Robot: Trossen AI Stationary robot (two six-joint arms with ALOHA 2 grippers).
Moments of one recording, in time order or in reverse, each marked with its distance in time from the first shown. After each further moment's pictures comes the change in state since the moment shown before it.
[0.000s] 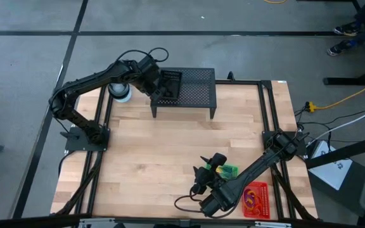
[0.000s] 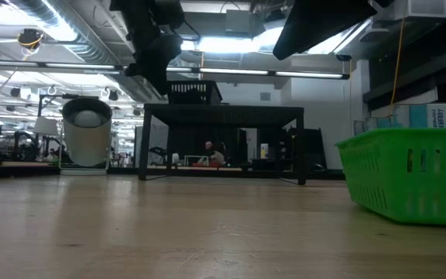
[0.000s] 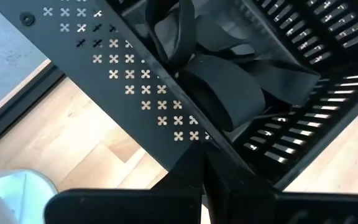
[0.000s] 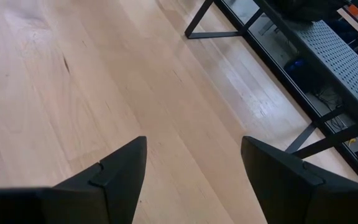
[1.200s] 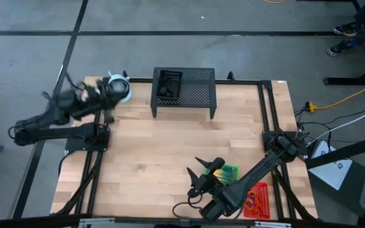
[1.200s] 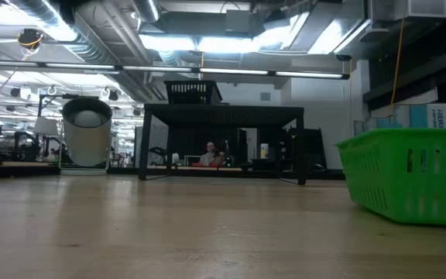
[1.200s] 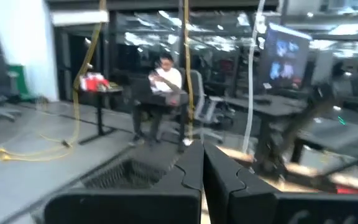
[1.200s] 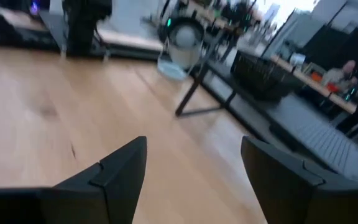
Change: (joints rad) left arm -0.333 -1.082 -0.788 0.845 -0.222 0.151; right arm 0.037 0.000 0.000 0.196 0.321 -0.123
